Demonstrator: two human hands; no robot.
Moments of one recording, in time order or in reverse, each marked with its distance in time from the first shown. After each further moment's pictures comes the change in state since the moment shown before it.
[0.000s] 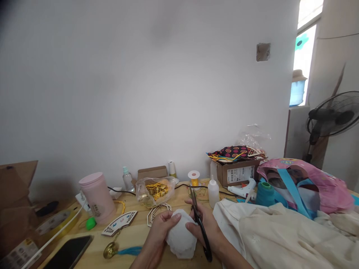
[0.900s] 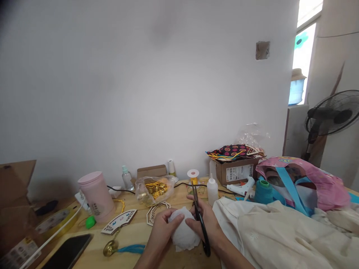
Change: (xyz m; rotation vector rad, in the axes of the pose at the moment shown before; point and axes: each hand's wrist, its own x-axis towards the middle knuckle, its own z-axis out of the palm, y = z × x) left_hand -0.005 0.004 0.008 0.256 0.072 0.160; right_hand 0.003 0.001 -0.001 -0.049 0.067 0.025
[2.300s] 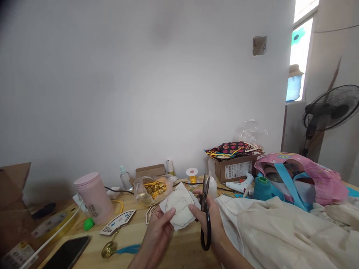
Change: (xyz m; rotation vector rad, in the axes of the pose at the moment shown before) left_hand -0.013 0.016 0.009 -0.633 -0.112 -0.060; right_hand -0.004 -0.017 0.001 0.129 0.292 -0.019
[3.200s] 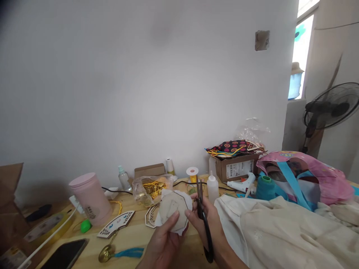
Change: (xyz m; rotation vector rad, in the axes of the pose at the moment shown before) left_hand -0.007 -0.007 0.011 -0.237 0.133 -0.146; right_hand -0.005 -0.001 0.006 -0.011 -0.102 0.013
